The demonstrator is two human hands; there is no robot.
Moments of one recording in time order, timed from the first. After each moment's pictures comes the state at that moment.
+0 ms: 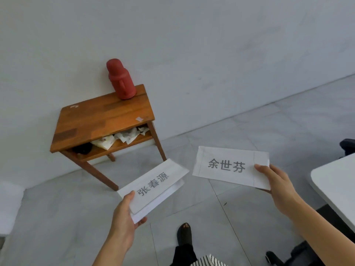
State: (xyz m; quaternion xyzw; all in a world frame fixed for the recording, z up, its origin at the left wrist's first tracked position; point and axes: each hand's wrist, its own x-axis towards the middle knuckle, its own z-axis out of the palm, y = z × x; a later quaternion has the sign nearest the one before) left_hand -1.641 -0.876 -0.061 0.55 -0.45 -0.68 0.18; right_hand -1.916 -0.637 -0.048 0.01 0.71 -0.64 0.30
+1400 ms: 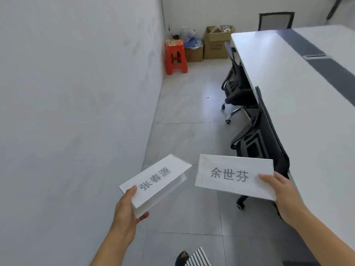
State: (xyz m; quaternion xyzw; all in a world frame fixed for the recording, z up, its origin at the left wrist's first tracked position) left_hand -2.728 -0.889 -0.035 0.20 -0.64 -0.71 -0.22; right_hand -2.585 -0.549 -0.038 0.38 0.60 -0.69 -0.13
